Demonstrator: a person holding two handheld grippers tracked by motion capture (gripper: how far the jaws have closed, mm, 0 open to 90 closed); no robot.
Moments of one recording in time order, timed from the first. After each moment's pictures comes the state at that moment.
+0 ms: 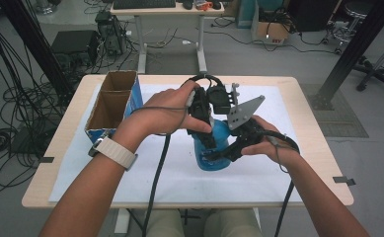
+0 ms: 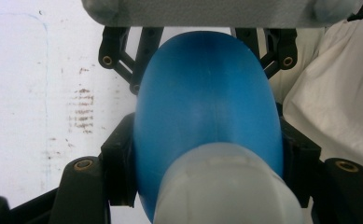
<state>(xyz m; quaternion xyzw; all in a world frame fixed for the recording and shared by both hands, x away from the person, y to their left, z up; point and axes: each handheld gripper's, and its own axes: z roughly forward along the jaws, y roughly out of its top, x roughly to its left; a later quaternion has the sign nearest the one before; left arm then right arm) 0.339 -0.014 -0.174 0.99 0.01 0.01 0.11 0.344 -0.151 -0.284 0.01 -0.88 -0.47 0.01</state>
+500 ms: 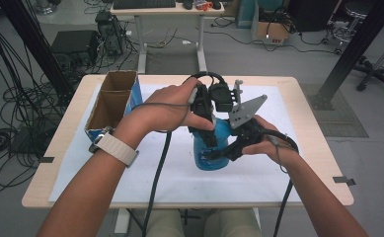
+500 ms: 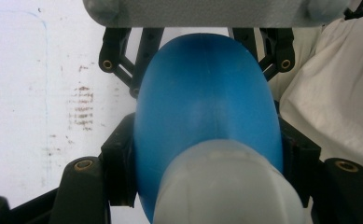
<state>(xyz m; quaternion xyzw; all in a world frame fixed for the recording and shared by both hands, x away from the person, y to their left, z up) 0.339 -0.019 -0.168 0.99 0.01 0.00 0.10 0.345 -0.152 -0.284 0.01 -0.87 -0.49 0.01</state>
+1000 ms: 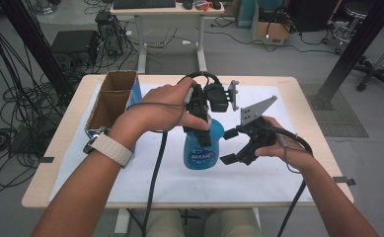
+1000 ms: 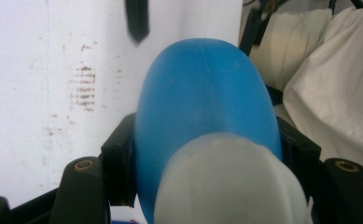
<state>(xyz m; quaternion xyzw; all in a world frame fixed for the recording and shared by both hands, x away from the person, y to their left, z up) 0.341 -0.008 -0.168 1.00 0.03 0.01 0.07 0.347 -0.192 -0.297 -0.16 -0.90 -0.40 0.07</state>
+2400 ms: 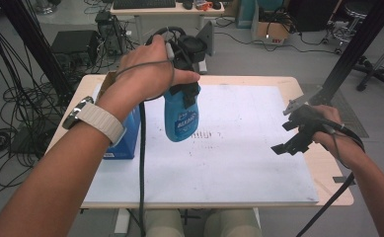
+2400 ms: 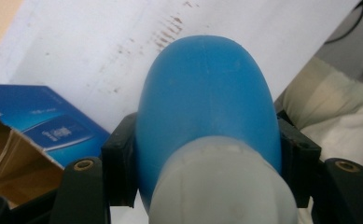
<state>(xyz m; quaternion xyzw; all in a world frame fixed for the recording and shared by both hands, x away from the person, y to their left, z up) 0.376 0.030 -0.099 0.95 0.31 0.05 0.05 0.350 -0.293 -0.268 -0.29 -0.93 -0.23 -0.06</state>
